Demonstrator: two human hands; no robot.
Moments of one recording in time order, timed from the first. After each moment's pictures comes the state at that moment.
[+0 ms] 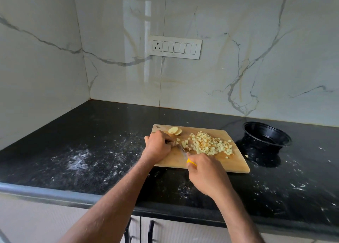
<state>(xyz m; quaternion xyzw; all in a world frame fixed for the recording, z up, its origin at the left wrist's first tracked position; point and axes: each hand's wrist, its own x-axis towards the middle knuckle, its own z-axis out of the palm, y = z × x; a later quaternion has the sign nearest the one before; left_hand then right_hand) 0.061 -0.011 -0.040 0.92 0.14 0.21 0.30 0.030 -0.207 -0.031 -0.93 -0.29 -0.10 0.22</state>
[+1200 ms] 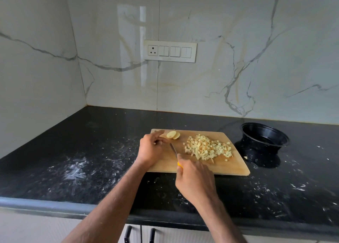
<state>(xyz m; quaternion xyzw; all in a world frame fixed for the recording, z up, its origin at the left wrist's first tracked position) 0.054 0.008 -0.046 0.84 0.09 0.29 0.45 0.019 -0.175 -0.044 -0.93 -0.26 -0.16 0.20</state>
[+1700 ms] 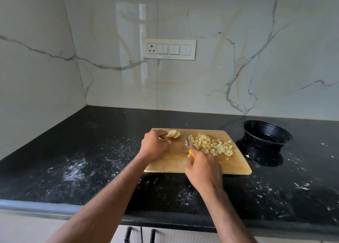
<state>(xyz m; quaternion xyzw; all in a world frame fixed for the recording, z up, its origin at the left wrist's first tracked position) 0.075 0.010 -0.039 0.89 0.13 0.23 0.37 0.050 -0.184 -0.045 -0.93 -0.19 -0.23 0.23</state>
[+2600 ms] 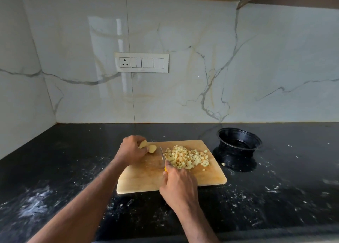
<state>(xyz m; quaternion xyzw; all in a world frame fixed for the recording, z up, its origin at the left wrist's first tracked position) 0.120 0.024 -0.022 0.93 0.10 0.20 0.30 0.050 -0.184 -0.050 -0.92 -0.22 -0.23 0.25</state>
